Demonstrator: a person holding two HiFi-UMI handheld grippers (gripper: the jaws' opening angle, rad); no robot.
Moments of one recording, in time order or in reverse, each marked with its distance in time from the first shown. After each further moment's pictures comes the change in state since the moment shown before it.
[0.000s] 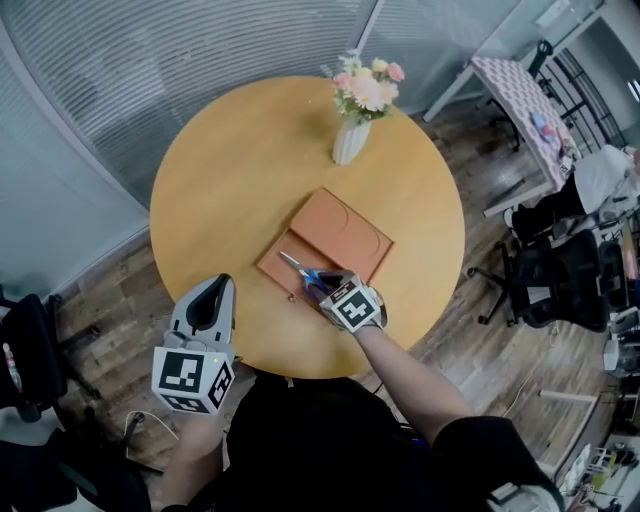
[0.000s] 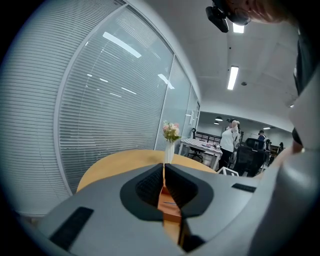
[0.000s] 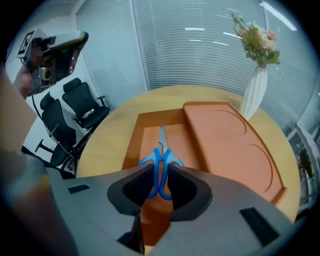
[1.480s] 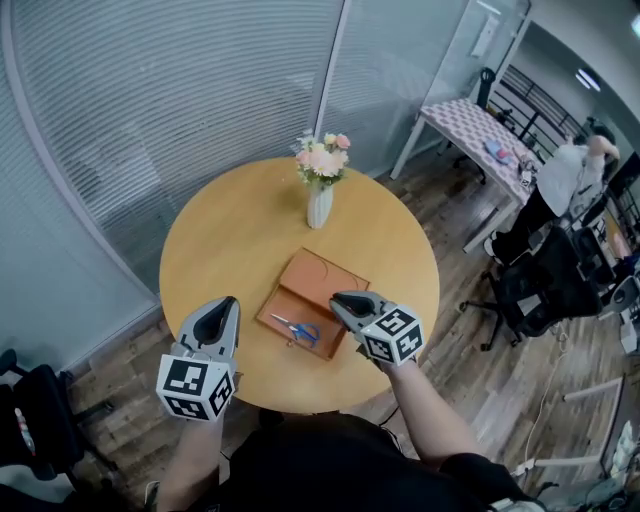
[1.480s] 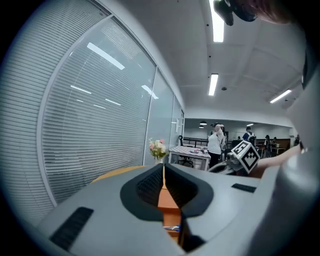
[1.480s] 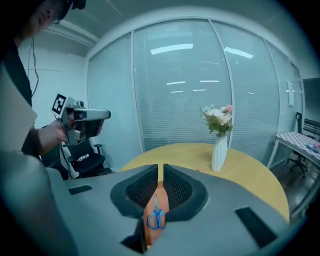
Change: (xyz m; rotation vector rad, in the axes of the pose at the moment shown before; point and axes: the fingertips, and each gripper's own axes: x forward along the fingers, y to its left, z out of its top) left arm -0.019 -0.025 0.072 0.128 -0.104 -0.146; right arm -0.197 0.003 0.098 0.084 -0.586 -0.100
